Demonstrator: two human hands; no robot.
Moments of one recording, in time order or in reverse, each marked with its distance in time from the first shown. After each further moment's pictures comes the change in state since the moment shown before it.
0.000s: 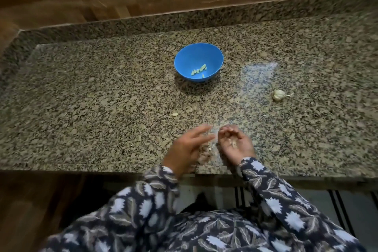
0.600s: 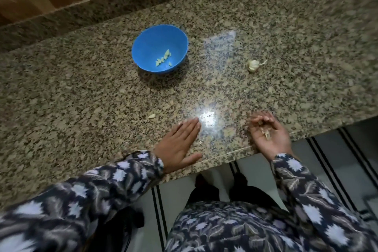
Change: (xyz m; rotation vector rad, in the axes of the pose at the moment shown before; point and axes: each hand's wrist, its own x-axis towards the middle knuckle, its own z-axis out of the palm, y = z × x) left_hand 0.021 -0.084 0.028 0.533 -0.527 0.309; right_hand -0.046 -0.051 -0.025 0.111 -0.186 -0.359
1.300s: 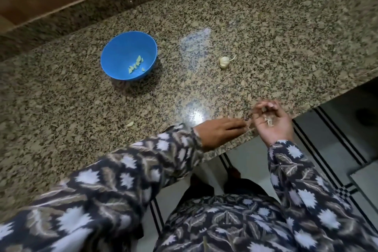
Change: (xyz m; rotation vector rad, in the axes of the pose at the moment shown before) left_hand 0.125 0.083 -0.012 -0.196 0.078 0.672; right_hand -0.019 -0.042 0.011 0.103 0.113 -0.284
